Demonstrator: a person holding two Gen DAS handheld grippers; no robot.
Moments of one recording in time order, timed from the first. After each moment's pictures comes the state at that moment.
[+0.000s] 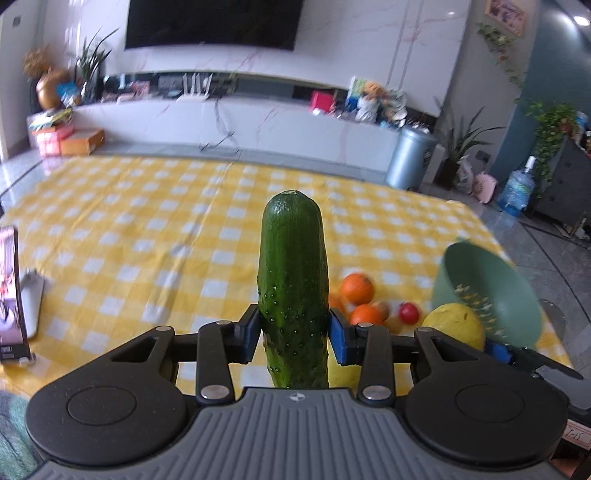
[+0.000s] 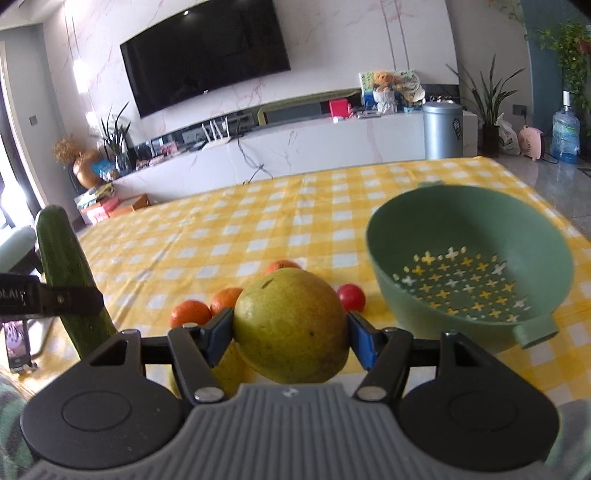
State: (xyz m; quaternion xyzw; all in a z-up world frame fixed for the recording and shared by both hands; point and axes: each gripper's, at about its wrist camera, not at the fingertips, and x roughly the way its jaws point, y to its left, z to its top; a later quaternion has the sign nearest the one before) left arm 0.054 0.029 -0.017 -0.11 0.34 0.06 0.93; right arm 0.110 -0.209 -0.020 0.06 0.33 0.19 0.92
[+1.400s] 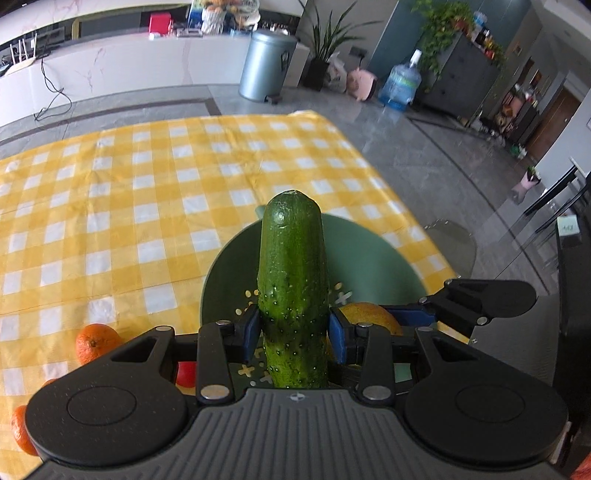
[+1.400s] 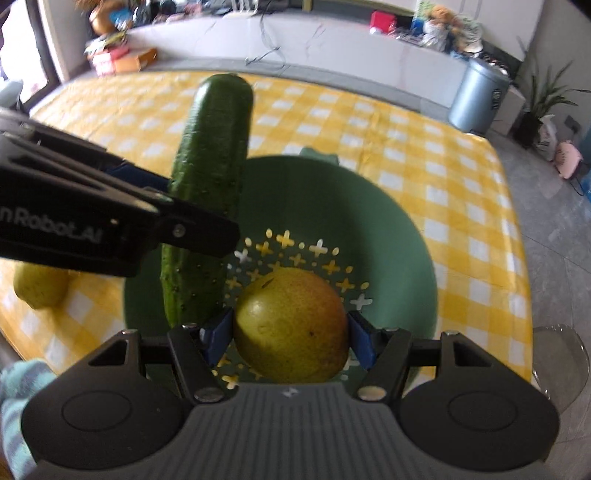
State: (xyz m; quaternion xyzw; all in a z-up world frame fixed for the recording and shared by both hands) left arm 0.248 -0.124 -0.055 -0.07 0.47 -0.17 0.86; right arm 0.266 -0.306 -0.036 -0.16 0.49 0.25 0.82
